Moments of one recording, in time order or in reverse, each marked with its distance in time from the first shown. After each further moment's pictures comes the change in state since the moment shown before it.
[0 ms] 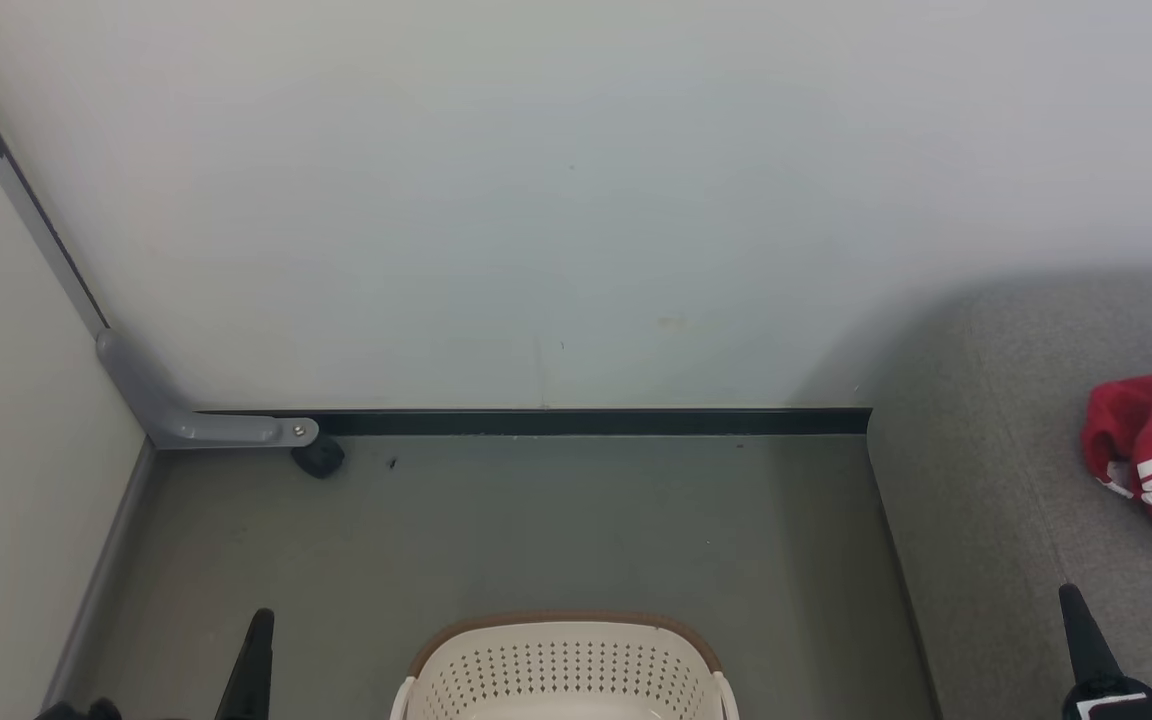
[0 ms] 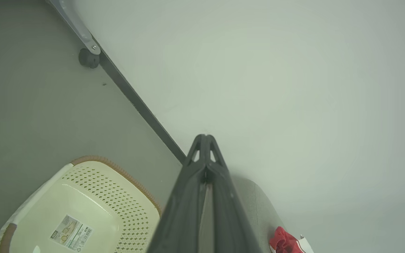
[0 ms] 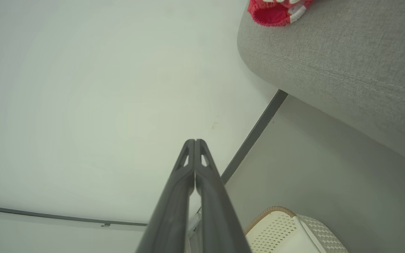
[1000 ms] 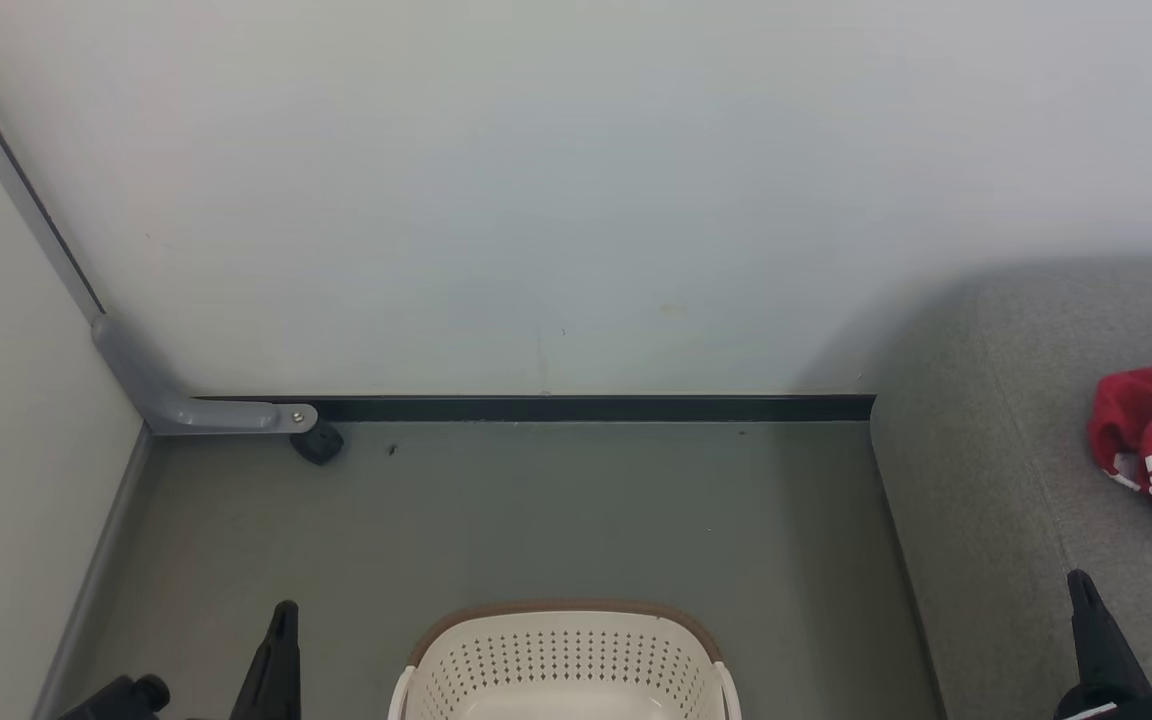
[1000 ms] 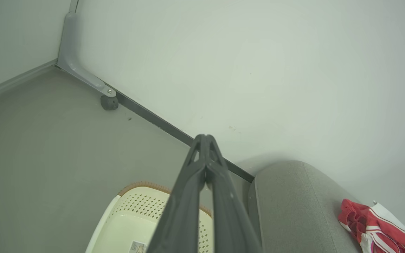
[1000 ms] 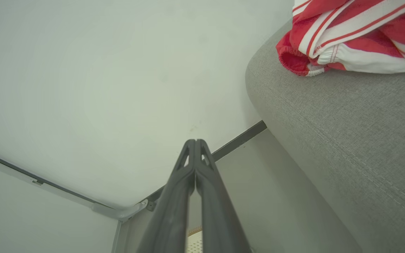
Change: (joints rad) left arm 0.024 0.033 -0.109 -0.078 0.352 0.080 -0.089; right arm 0.030 -0.126 0.124 -0.078 -0.294 -0.062 -0.108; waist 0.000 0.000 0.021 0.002
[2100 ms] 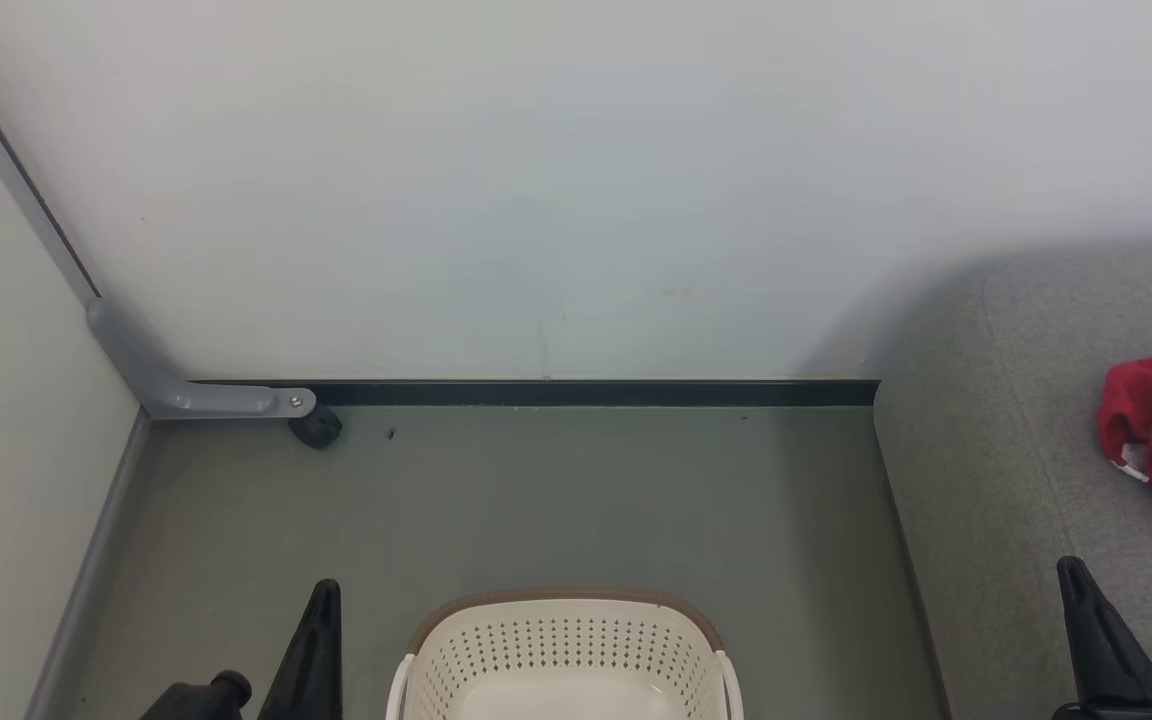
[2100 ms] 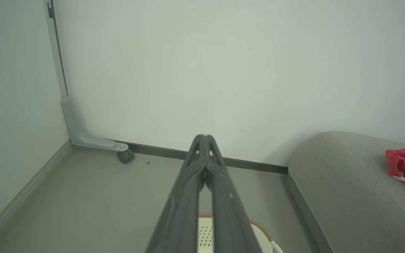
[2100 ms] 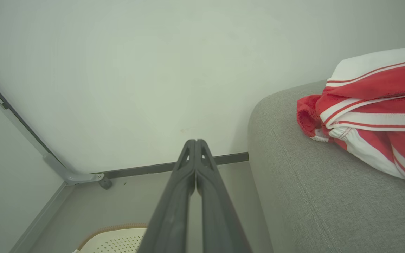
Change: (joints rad) left arm 0.013 0.037 -0.131 -0.078 0.398 0.079 -0.113; right arm 0.022 -0.136 0.141 -0.074 -0.336 -0.065 -0.121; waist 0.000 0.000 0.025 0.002
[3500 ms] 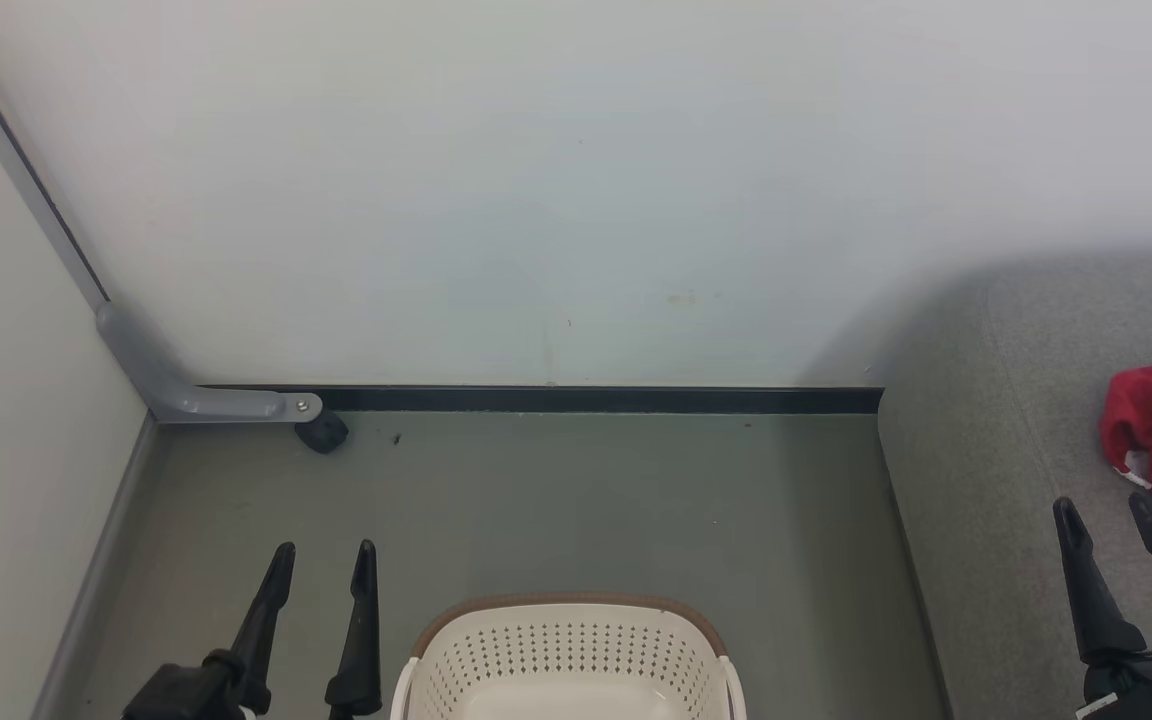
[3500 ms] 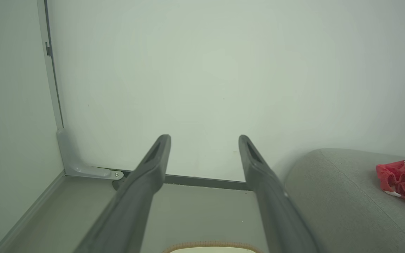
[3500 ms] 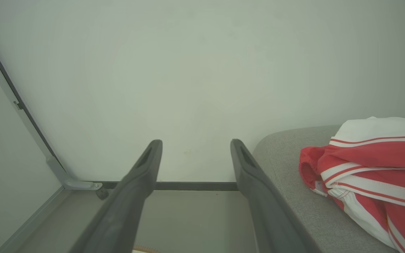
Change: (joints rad) left arm -0.029 0.034 -0.021 -0.060 -0.014 0.003 -0.021; right arm -0.055 -0.150 0.052 -0.084 0.049 -0.042 -0.011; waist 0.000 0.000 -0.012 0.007
